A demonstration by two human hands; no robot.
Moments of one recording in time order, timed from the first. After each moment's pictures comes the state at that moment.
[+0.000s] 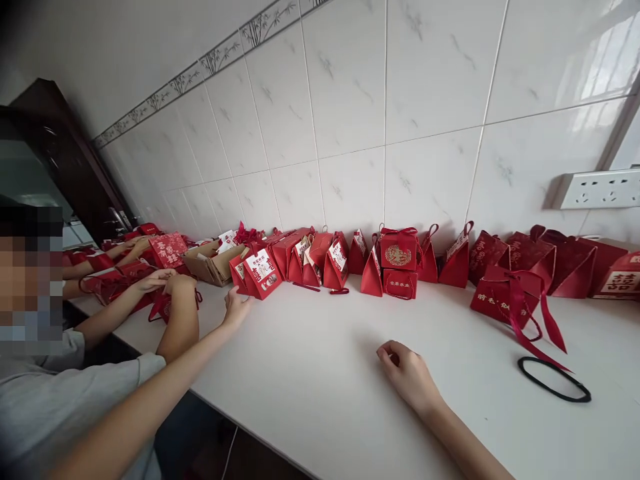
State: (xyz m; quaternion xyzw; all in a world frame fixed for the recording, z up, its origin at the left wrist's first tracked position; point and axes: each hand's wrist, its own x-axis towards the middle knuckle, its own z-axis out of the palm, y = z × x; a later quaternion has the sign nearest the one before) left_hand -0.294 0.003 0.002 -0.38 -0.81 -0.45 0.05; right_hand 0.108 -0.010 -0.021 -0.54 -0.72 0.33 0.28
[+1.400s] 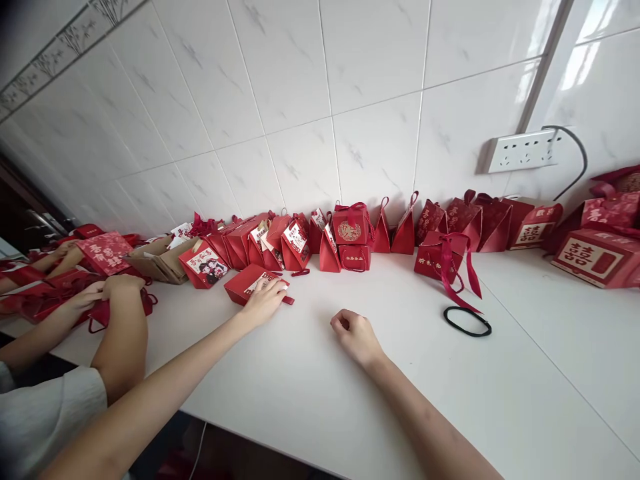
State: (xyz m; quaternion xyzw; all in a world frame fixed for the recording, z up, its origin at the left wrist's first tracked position) left_hand -0.135 0.022 0.011 -0.82 -0.55 -0.10 0.10; right_hand 0.115 0.002 -0.028 -0.48 -0.66 0.45 0.36
